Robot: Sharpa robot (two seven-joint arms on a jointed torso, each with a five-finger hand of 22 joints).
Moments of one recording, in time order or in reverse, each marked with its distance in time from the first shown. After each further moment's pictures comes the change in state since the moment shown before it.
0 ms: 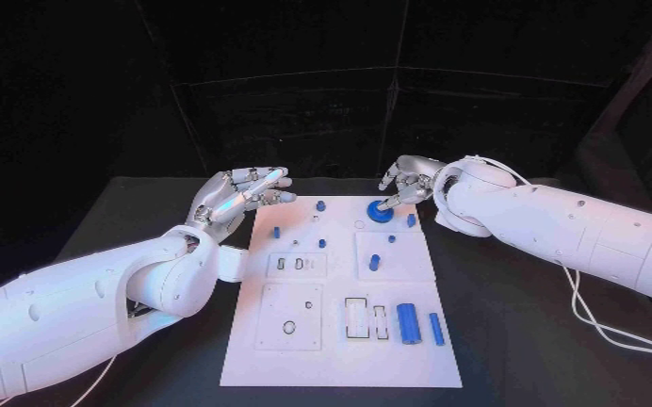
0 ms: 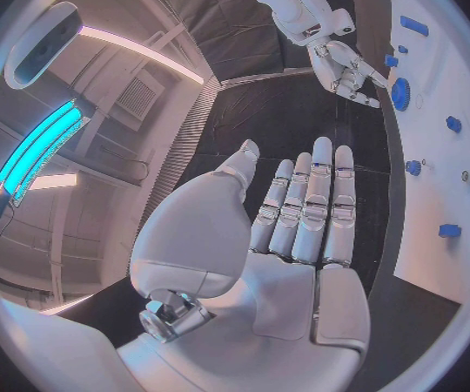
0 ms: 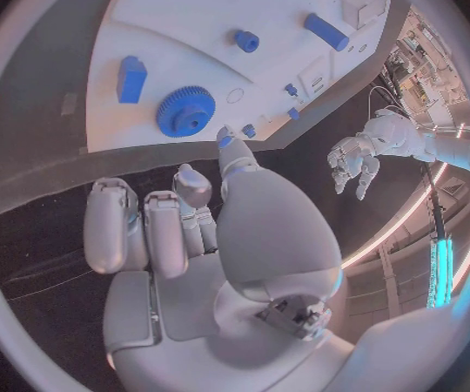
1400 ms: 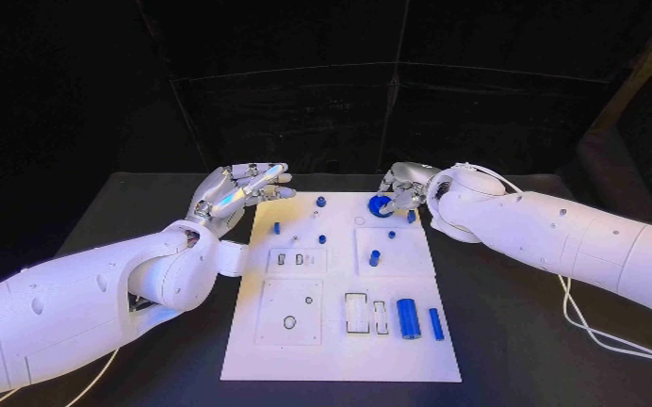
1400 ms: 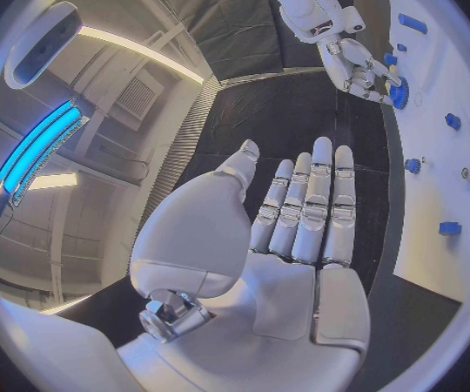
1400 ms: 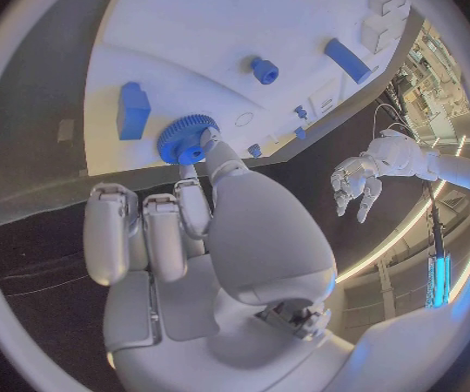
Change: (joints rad) left arm 0.000 0.005 0.000 -0.013 0.000 0.005 -0.001; left_hand 0.000 0.000 0.000 0.000 0.000 0.000 0.000 0.000 0.000 0.000 0.000 0.000 0.000 0.000 0.000 0.000 0.001 0.000 0.000 0.000 0.000 -0.001; right arm -0.042 0.038 0.003 -0.043 -0.085 -0.019 0.000; right_hand 0.132 0.095 0.117 -0.101 -0.070 0.106 -0.018 0.071 0.000 0.091 0.002 0.215 0.252 0.003 -0.005 0.035 0.000 -0.015 0.052 -0.020 0.034 0.003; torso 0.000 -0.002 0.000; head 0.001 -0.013
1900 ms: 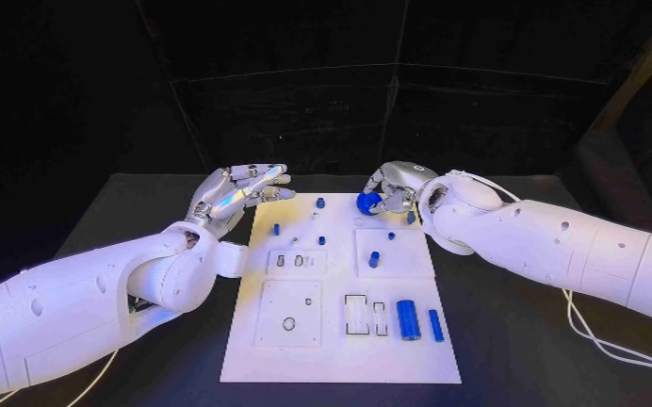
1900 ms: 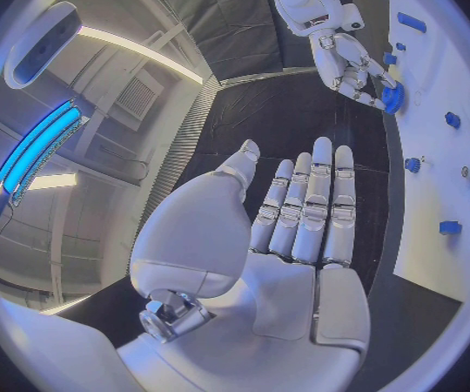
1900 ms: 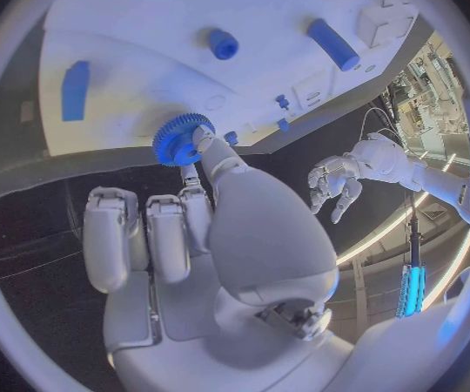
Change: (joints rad) left arm 0.000 -0.002 0.000 -0.001 0.000 0.001 0.000; left_hand 0.004 0.004 0.003 -0.003 0.000 0.000 0.000 0.000 0.000 0.000 0.000 0.000 0.000 0.000 0.000 -0.005 0.001 0.000 0.000 0.000 0.000 -0.001; right arm -0.011 -0.031 -0.004 0.135 -0.066 -0.141 0.006; right_hand -0.036 -0.011 0.085 -0.032 0.030 0.005 -0.005 0.000 -0.003 0.071 -0.024 0.080 0.002 -0.002 -0.027 0.010 0.000 -0.016 0.032 -0.014 0.023 0.000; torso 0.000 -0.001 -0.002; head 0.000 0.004
